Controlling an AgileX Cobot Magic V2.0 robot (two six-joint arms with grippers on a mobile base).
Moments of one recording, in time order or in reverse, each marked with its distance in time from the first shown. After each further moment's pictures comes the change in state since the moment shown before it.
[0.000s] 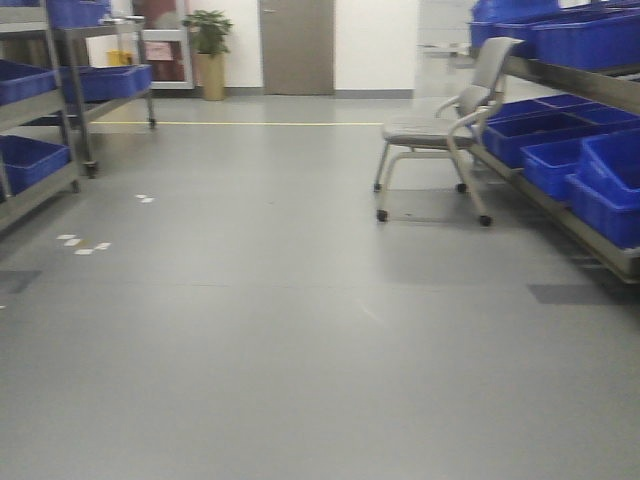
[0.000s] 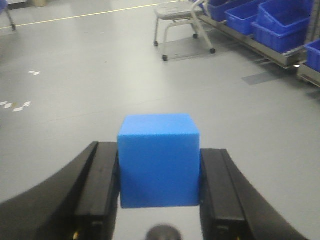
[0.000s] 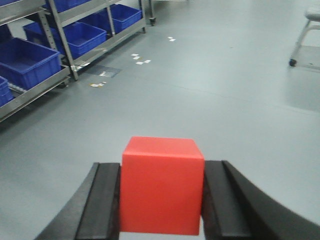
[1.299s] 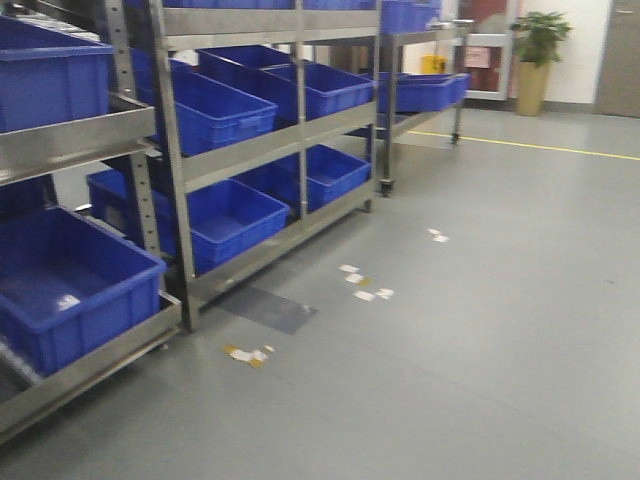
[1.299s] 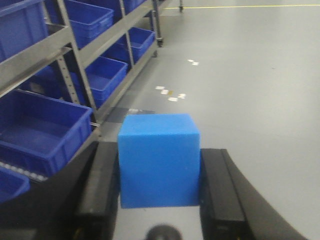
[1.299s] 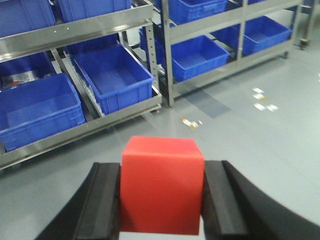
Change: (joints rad) left arm 0.000 0.000 0.000 -0.002 0.000 0.000; right arm 0.000 0.000 0.000 0.000 0.000 0.000
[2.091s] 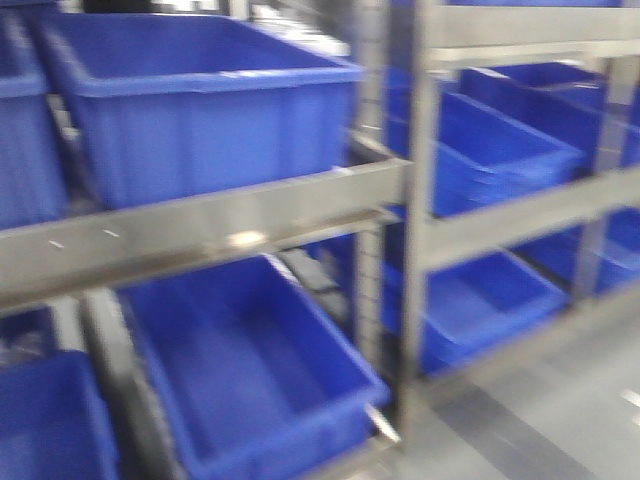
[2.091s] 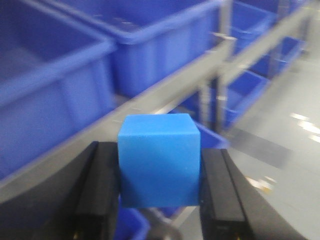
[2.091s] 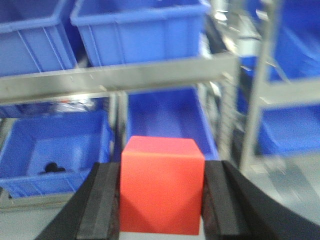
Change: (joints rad) left arm 0.000 0.000 0.000 0.000 0.000 0.000; right arm 0.000 0.000 0.000 -0.005 0.000 0.000
